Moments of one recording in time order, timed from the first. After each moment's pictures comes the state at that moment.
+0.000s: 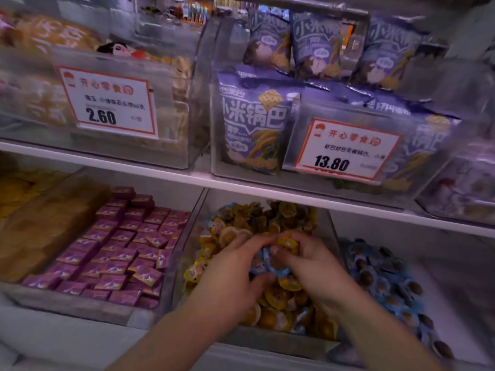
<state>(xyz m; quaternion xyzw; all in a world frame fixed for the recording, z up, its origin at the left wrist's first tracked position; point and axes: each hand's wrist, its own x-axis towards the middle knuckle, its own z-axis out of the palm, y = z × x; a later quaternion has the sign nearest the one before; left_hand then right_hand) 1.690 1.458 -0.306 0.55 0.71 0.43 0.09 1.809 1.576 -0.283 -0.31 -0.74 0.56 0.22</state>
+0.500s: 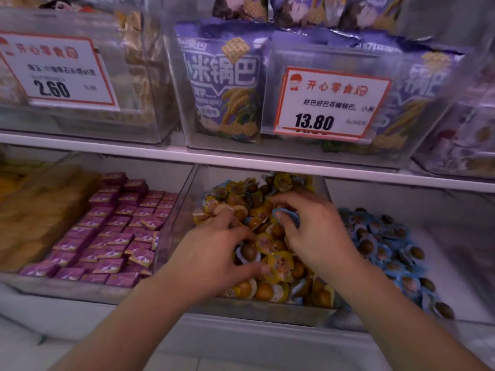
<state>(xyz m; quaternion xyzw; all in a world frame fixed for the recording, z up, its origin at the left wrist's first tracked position) 1.673 1.448 -0.291 0.60 0.78 0.16 0.02 1.817 1.583 -0.268 -0.24 -0.91 0.15 0.31</state>
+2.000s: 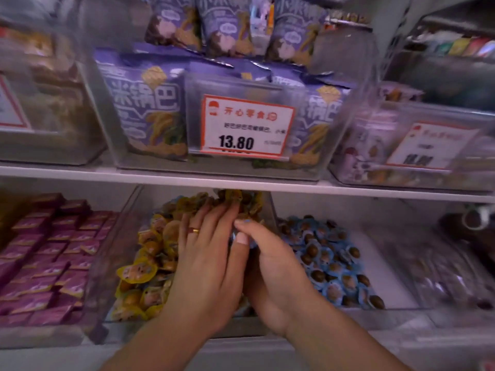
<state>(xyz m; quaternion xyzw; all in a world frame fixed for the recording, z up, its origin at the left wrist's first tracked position) 1.750 1.479 -0.280 0.54 0.72 0.43 -0.05 1.838 1.535 -0.252 -0.29 -0.40 0.82 0.29</state>
